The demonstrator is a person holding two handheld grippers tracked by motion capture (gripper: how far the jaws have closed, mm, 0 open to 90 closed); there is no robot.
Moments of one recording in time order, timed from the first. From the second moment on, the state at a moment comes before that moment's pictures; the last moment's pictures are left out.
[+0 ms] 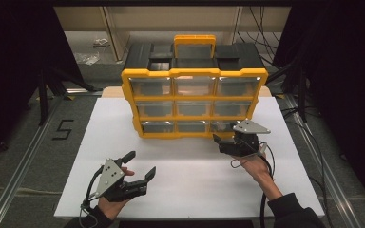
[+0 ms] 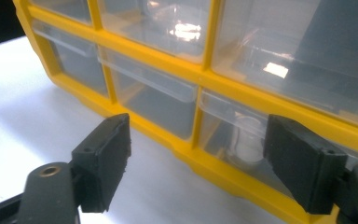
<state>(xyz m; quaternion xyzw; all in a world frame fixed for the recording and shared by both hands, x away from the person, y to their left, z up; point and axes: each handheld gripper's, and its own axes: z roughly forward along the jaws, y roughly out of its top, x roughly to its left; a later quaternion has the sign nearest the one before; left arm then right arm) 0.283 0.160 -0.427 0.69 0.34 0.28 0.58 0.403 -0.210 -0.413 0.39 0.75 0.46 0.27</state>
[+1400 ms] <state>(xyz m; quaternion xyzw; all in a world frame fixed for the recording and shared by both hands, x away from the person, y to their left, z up) 0.283 0.160 -0.427 0.69 0.35 0.28 0.58 0.338 -0.202 -0.398 0.35 0.72 0.54 0.27</state>
